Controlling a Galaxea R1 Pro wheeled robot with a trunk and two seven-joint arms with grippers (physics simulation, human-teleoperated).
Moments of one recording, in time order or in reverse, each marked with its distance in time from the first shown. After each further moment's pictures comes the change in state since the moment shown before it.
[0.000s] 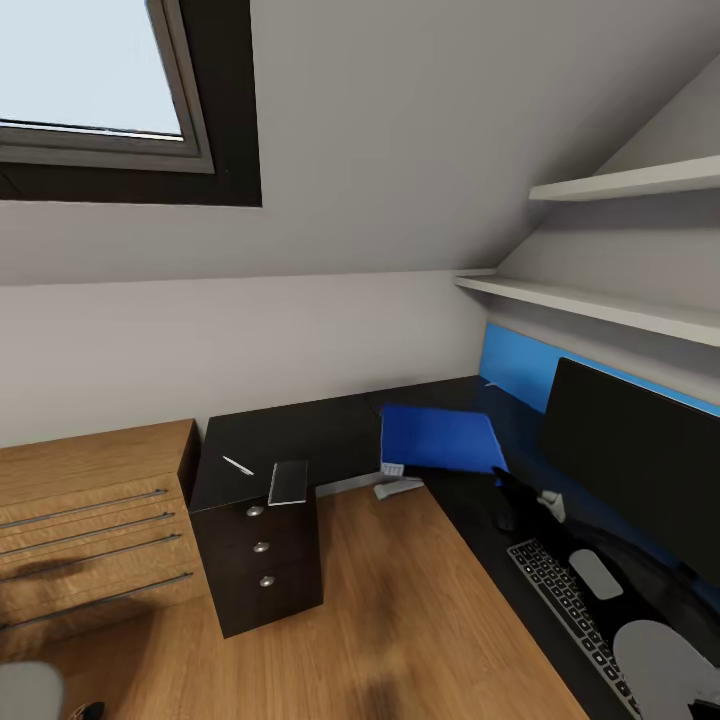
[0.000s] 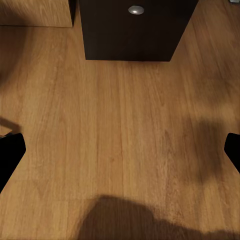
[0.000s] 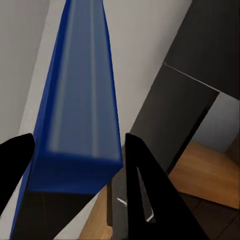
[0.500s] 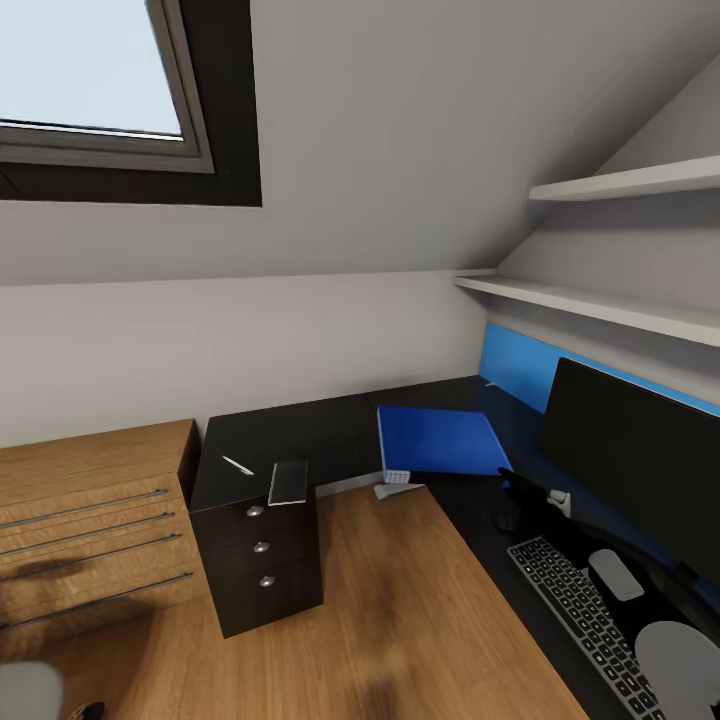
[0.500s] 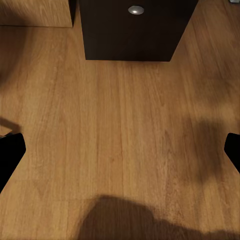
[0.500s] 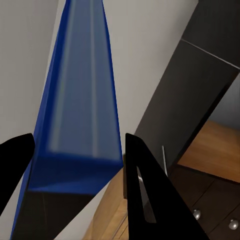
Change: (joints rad) left arm 0.000 0.000 0.000 0.000 0.000 0.000 0.000; right arm 0.000 -0.059 0.004 -0.001 0.026 0.159 0.105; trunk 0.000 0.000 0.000
